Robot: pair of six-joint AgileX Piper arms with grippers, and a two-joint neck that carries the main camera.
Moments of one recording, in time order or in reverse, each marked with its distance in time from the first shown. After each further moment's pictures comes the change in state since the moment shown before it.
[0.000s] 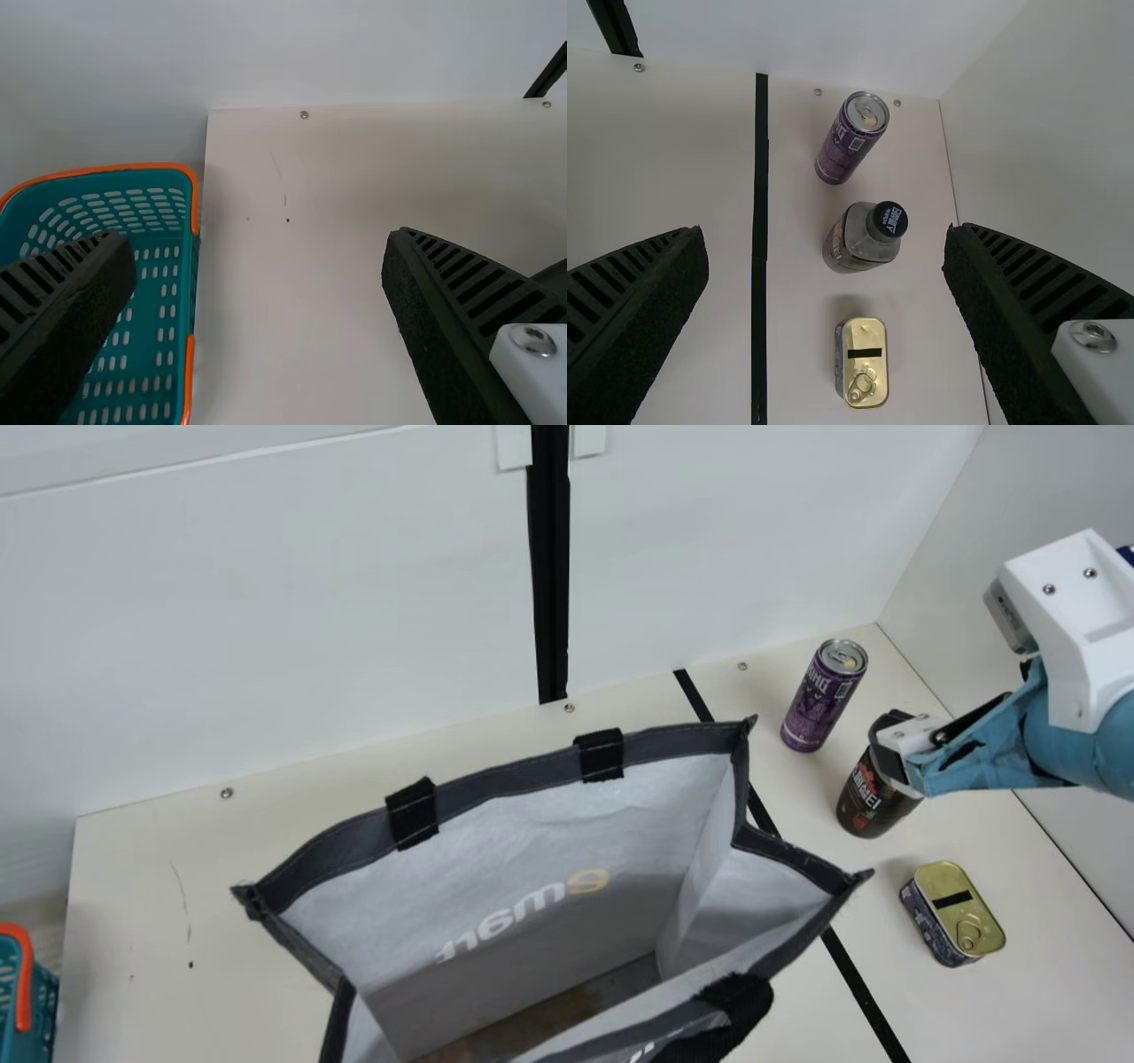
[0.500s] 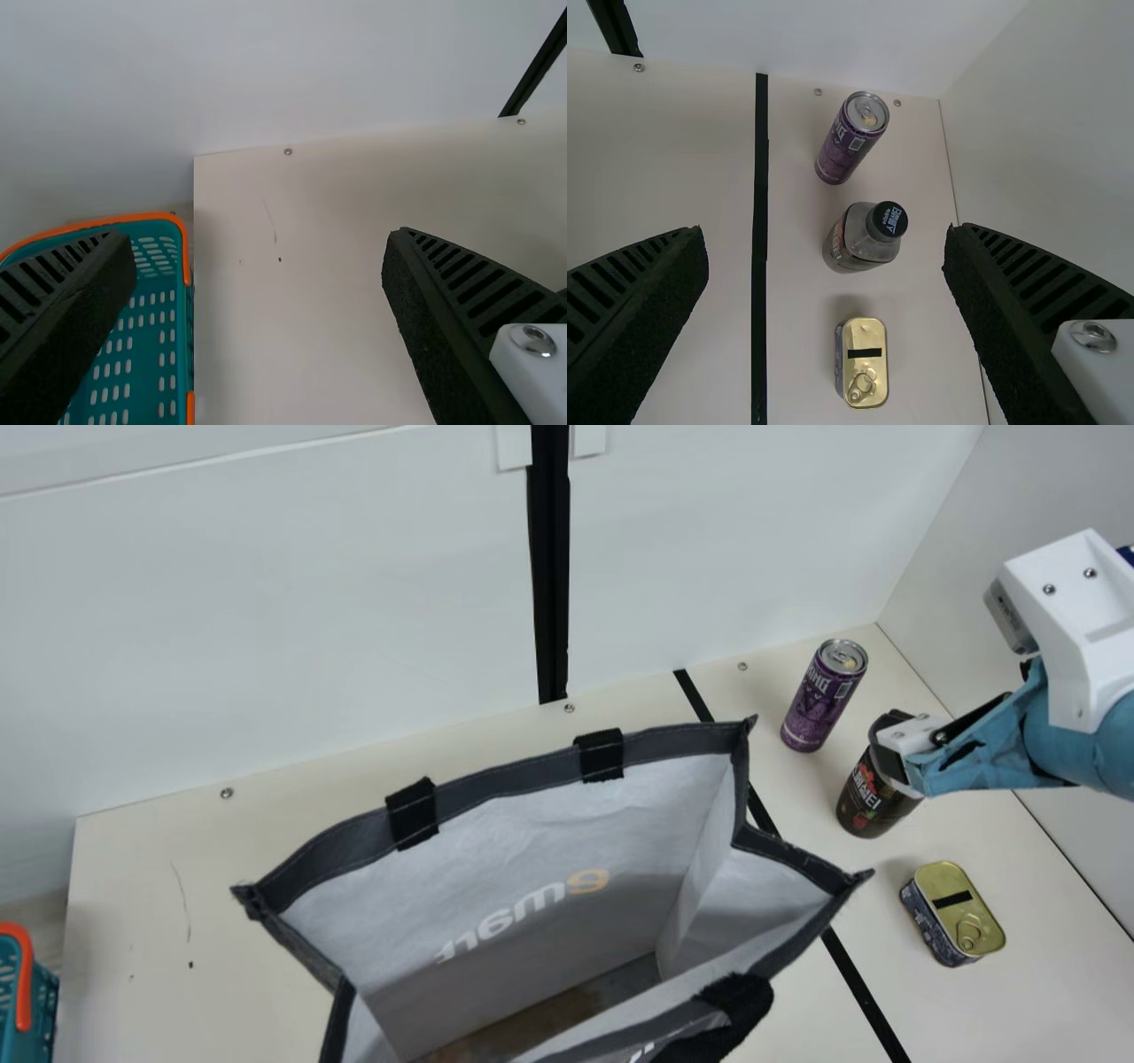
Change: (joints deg) left arm -0.2 5.8 -5.5 -3.3 -3.1 5.5; right arm 0.0 0.0 0.0 0.0 0.0 0.0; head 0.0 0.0
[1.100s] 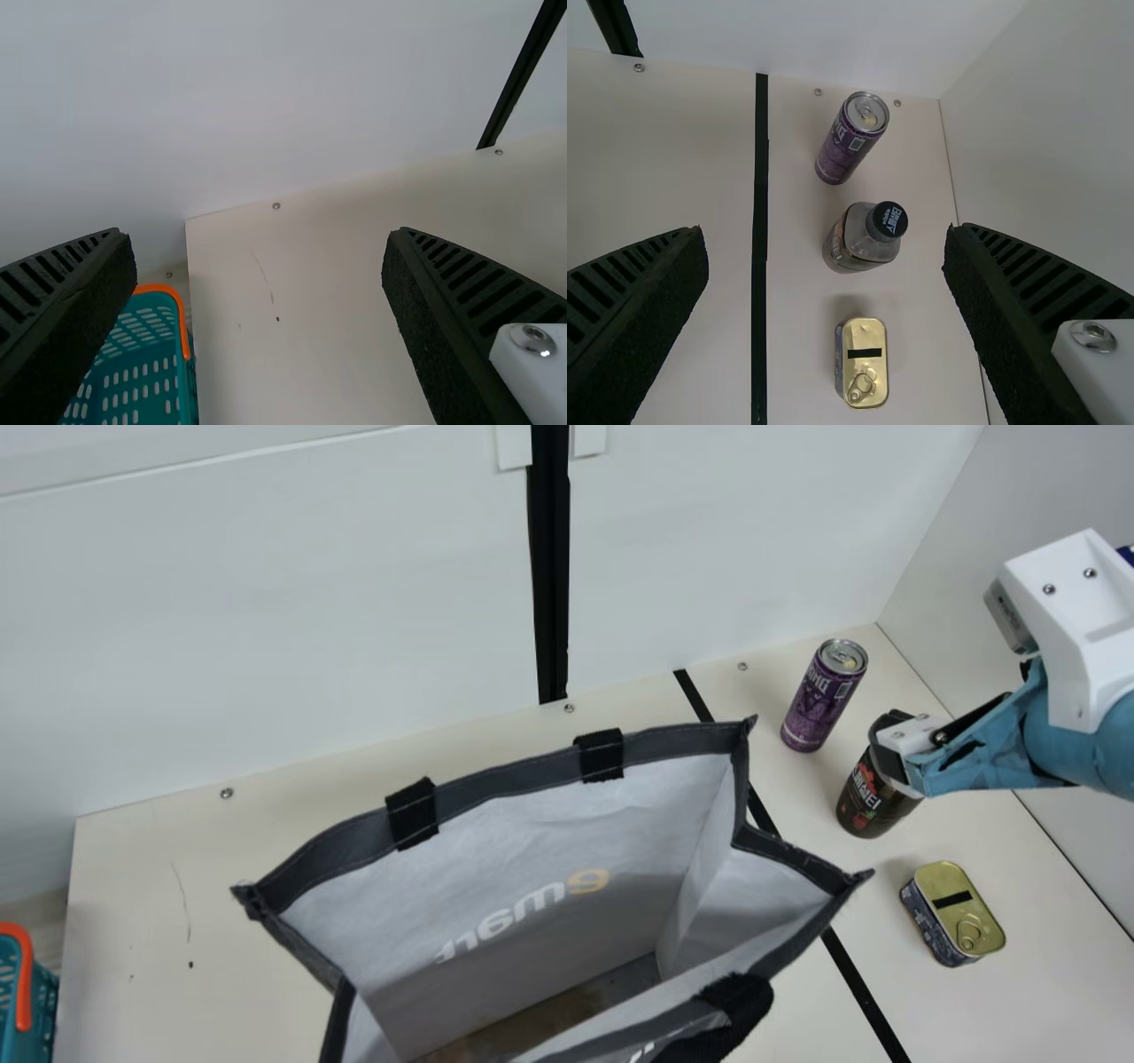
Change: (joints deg) left arm -6.6 7.6 -9.4 3.3 -3.0 0.5; right arm 0.0 0.0 0.0 0.0 0.0 0.0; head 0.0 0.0
